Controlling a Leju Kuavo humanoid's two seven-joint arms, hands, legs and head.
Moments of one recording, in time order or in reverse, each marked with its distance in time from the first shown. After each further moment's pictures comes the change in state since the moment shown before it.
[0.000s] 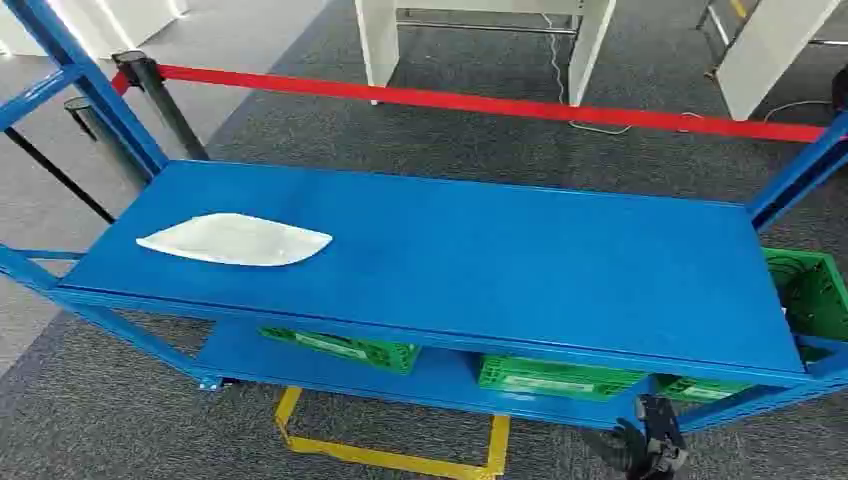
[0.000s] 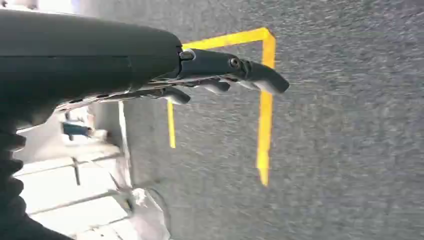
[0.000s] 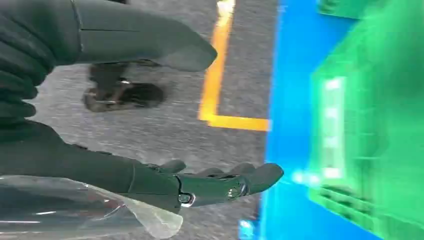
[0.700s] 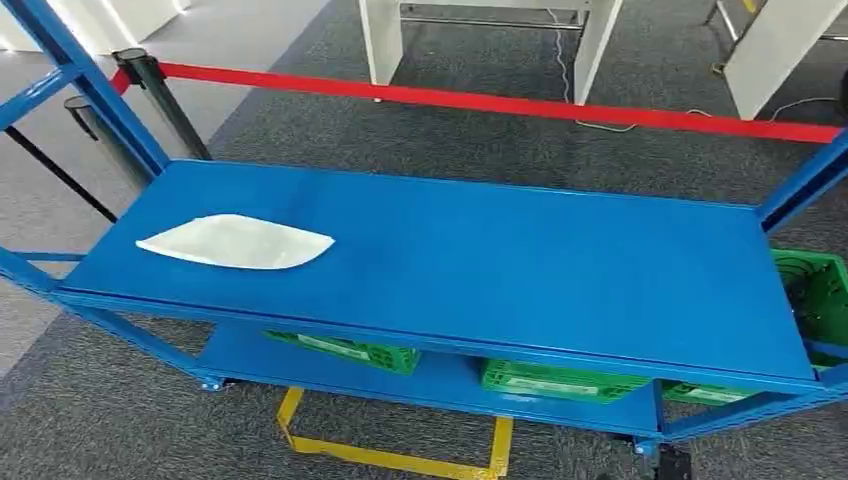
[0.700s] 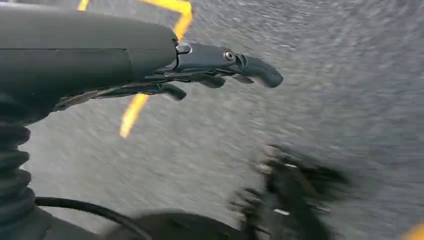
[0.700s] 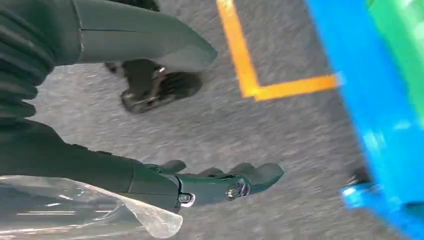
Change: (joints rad) left arm -0.219 -0.109 0.309 -0.018 0.205 0.163 -0.207; right arm 0.029 0.102 -0.287 0.213 0.056 -0.175 -0.150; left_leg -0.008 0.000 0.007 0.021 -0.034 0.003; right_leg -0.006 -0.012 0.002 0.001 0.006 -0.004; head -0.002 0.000
